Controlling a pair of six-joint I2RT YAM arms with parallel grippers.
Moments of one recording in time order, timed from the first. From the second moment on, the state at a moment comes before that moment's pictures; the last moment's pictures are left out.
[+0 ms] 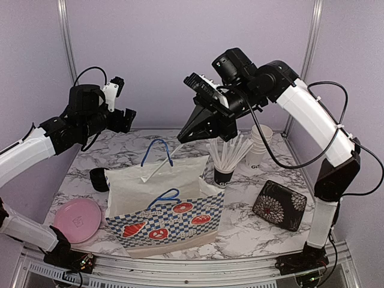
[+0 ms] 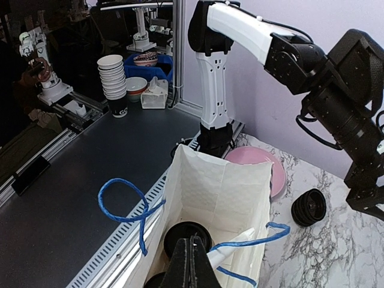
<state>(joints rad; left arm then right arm) -0.60 1.28 1.22 -0.24 -0.33 0.10 0.88 1.91 2.39 -1.31 -1.10 -0.83</state>
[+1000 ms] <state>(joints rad) -0.60 1.28 1.22 -0.24 -0.31 0.10 0.68 1.69 2.05 -1.16 -0.89 -0.74</state>
